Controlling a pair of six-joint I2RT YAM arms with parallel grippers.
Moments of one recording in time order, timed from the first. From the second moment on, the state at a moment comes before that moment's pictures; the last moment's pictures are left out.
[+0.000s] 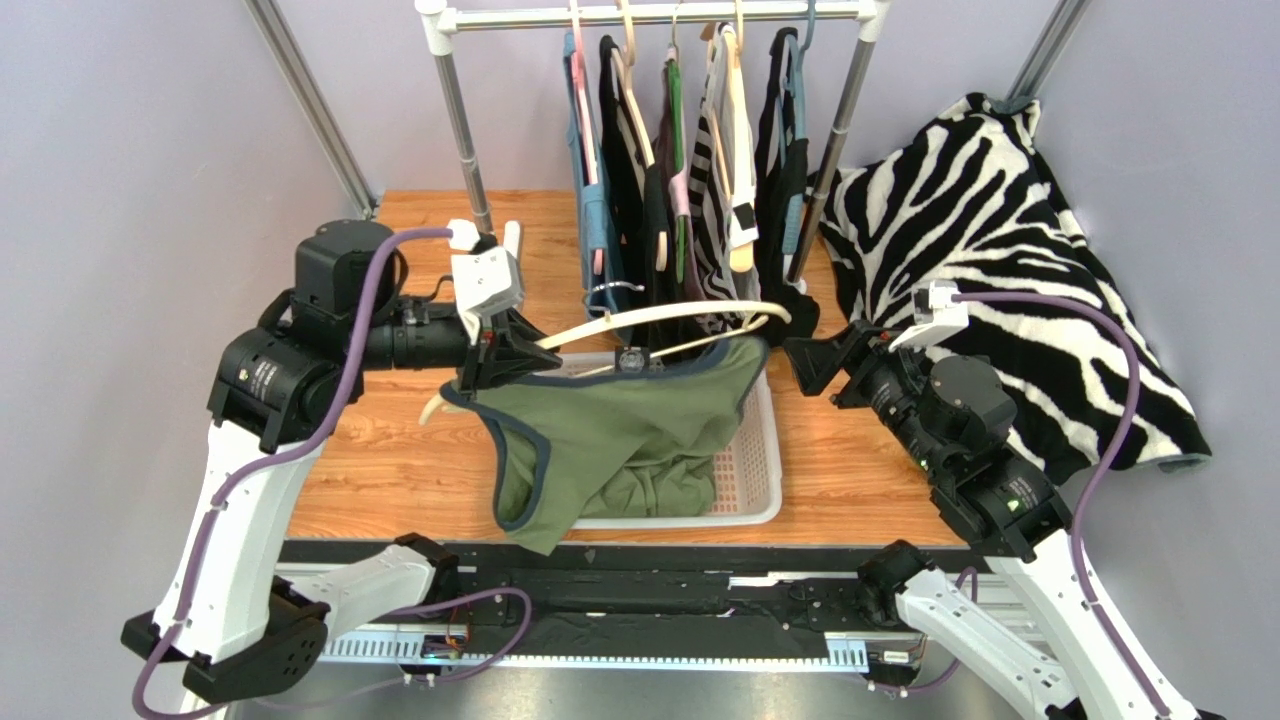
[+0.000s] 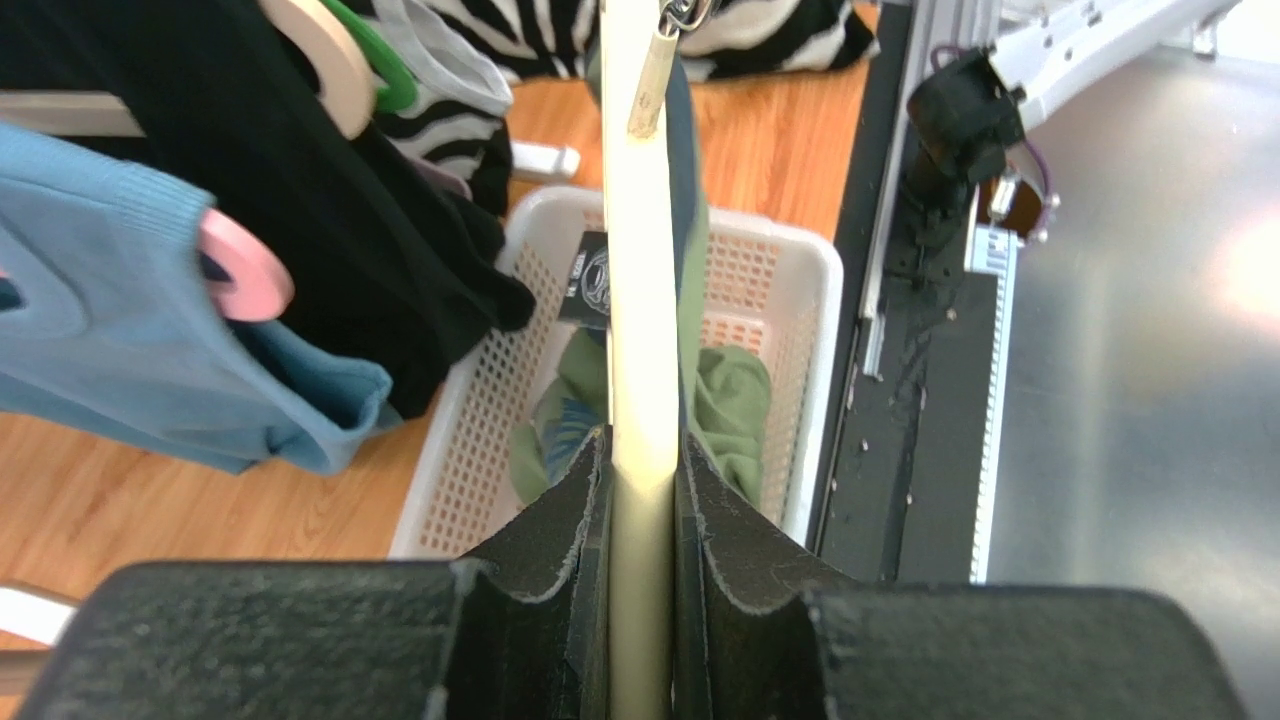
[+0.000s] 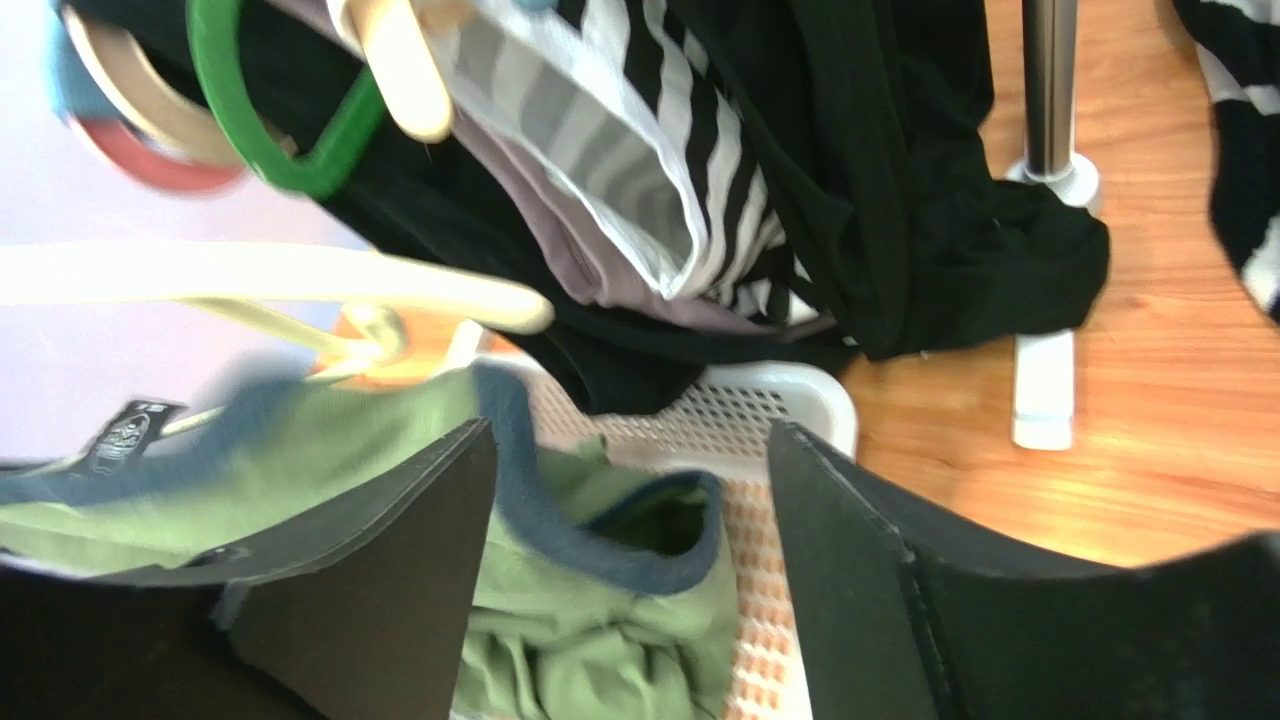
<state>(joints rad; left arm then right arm) -0.45 1.06 1.70 -1.09 0.80 0.39 0.54 0.61 0.92 -0.45 0.13 0.53</state>
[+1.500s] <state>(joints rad) -0.72 1.37 2.02 -1.38 0.77 0.65 0.70 0.91 1.36 -0.61 -0.58 -0.03</state>
